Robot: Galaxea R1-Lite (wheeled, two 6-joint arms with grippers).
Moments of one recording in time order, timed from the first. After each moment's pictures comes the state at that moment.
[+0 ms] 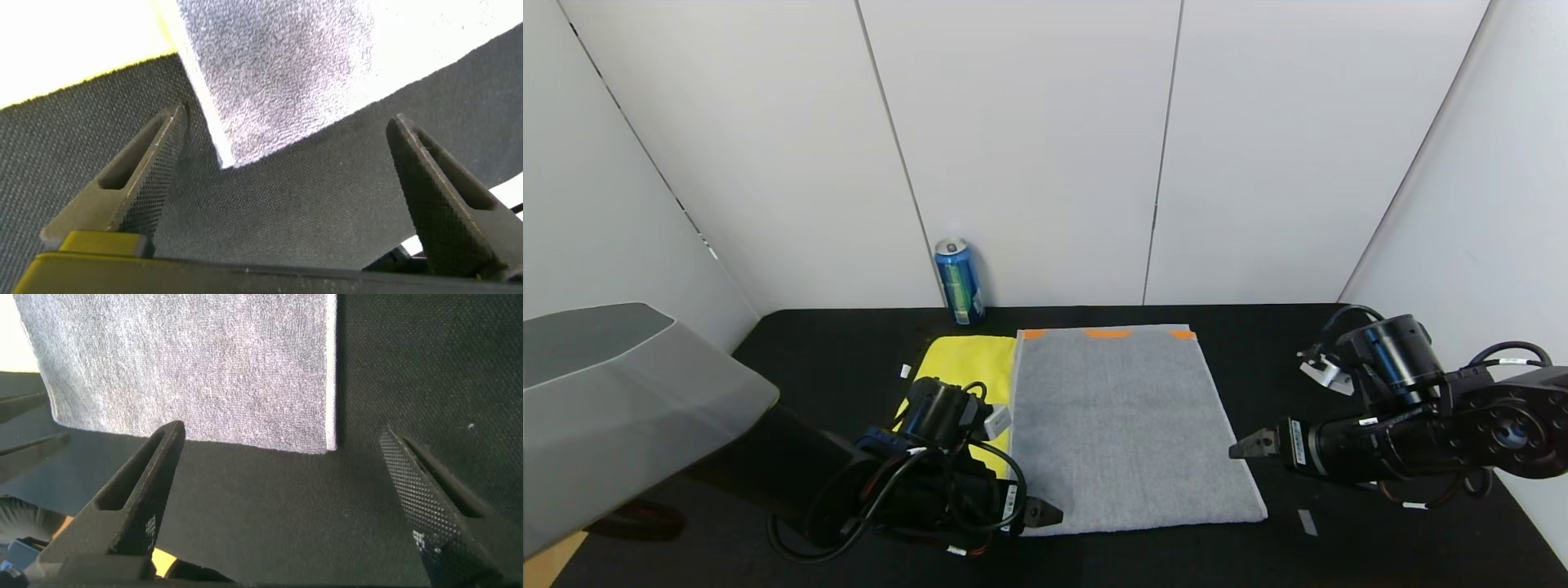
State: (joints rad) left arm -0.49 2.05 -0.82 -0.31 -0.27 -0.29; right arm 0.25 1.85 -0.88 -0.04 0.25 0.43
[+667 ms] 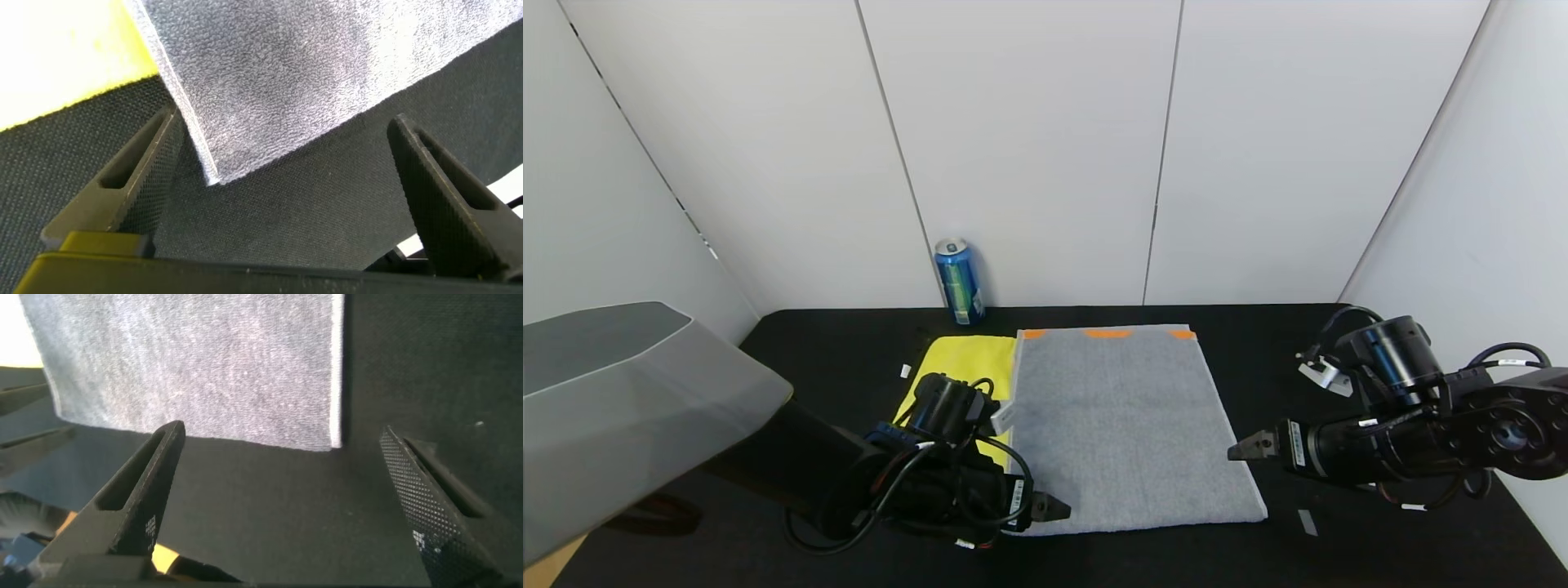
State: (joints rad) left arm -0.49 2.08 -0.85 -0.31 -0.30 -0.29; right arm 0.25 1.85 -0.88 -0.04 0.27 0.43
